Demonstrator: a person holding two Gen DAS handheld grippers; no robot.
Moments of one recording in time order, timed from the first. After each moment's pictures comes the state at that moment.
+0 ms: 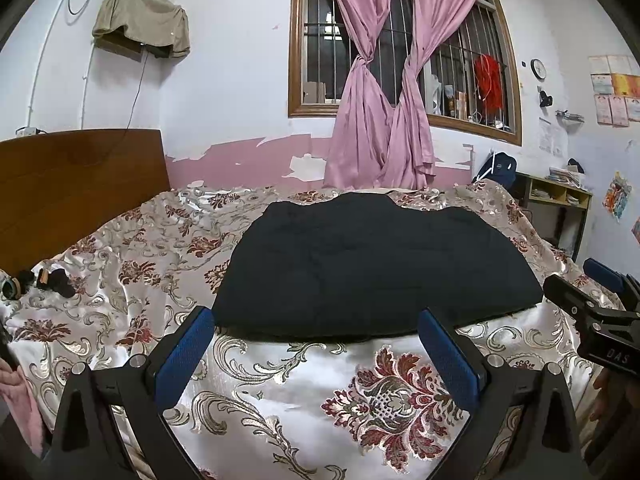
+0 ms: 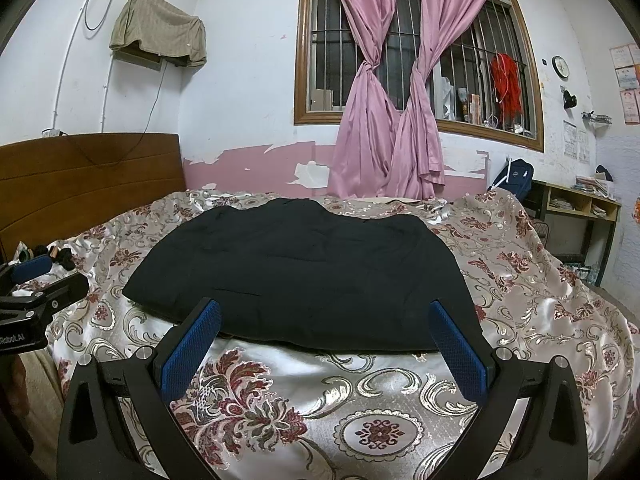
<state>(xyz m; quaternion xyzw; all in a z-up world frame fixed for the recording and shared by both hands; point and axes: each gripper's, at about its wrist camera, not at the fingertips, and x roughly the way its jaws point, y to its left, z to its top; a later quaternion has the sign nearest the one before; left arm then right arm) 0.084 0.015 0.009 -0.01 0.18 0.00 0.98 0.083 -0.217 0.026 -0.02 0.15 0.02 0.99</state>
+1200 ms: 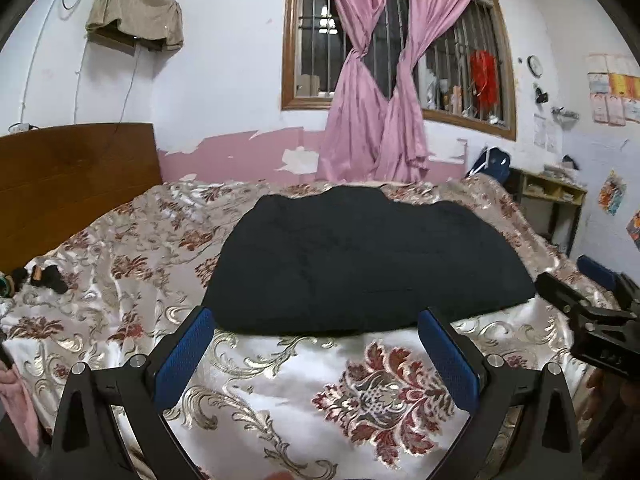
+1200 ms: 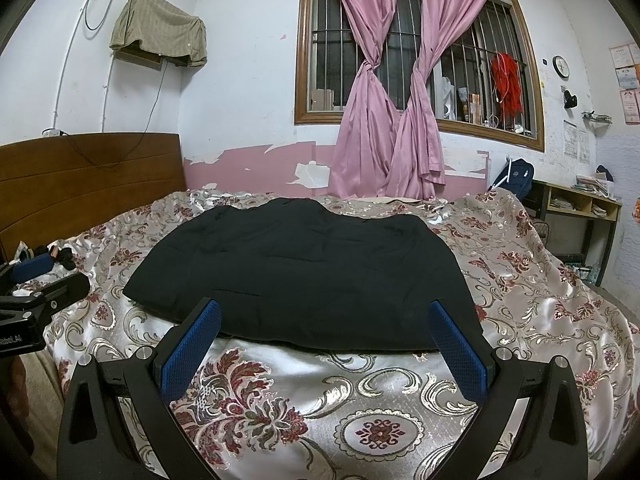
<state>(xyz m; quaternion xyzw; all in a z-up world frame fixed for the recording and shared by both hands) 0.091 0.017 0.013 -0.01 0.20 0.00 0.98 0.083 -0.215 0.025 -0.02 0.15 0.02 0.99</state>
